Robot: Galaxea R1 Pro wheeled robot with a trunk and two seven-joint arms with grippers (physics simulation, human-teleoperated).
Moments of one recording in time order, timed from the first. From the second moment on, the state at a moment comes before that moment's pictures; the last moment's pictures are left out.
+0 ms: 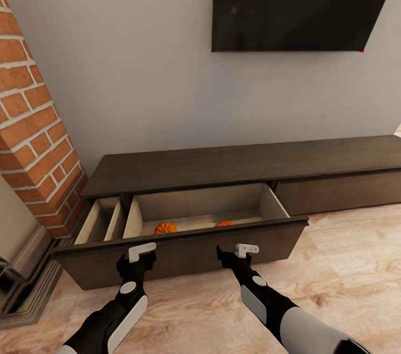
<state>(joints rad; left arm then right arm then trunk) -0.45 0.09 -0.57 -0.93 0.54 -0.03 0.64 -0.68 0.06 0.69 -0.35 -0.79 -0.28 -0.06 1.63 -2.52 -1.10</state>
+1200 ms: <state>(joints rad) -0.45 0.09 -0.57 -0.93 0.53 -0.03 0.64 -0.68 0.06 0.69 -0.35 -0.79 -0.28 -0.06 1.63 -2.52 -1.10</state>
